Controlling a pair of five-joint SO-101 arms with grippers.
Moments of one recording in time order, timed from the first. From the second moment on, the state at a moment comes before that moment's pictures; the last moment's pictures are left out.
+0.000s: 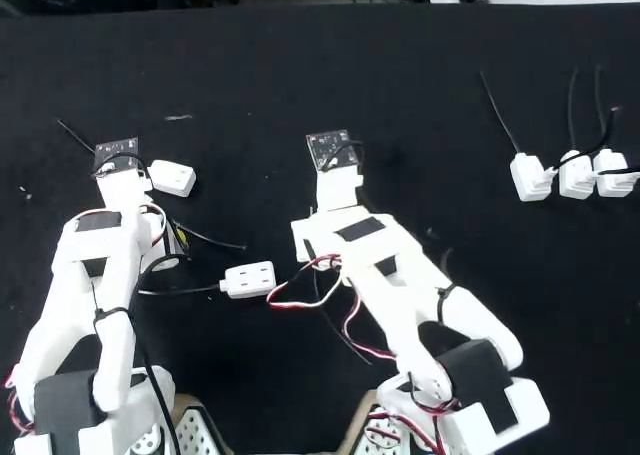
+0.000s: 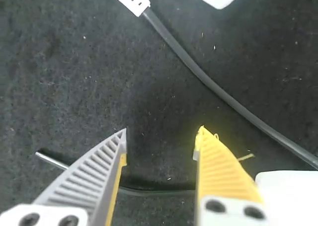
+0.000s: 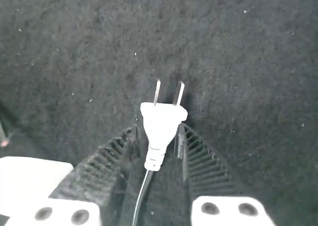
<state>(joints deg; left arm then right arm) -14.5 -21.2 53.0 48.0 0.1 -23.7 -10.1 53.5 30.2 -11.2</state>
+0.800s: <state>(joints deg) -14.5 -21.2 53.0 48.0 0.1 -23.6 8.7 30.4 50.7 -11.2</state>
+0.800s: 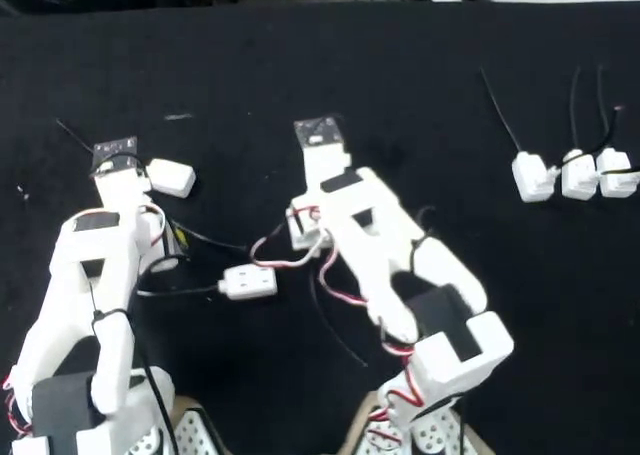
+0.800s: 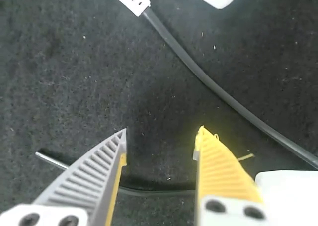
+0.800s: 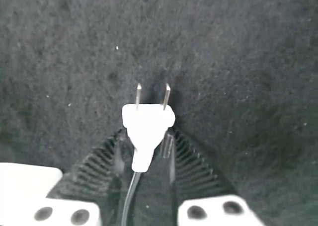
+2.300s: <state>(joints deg) -14.5 -21.2 53.0 48.0 0.1 -28.0 -6.4 40.5 49.3 2.2</state>
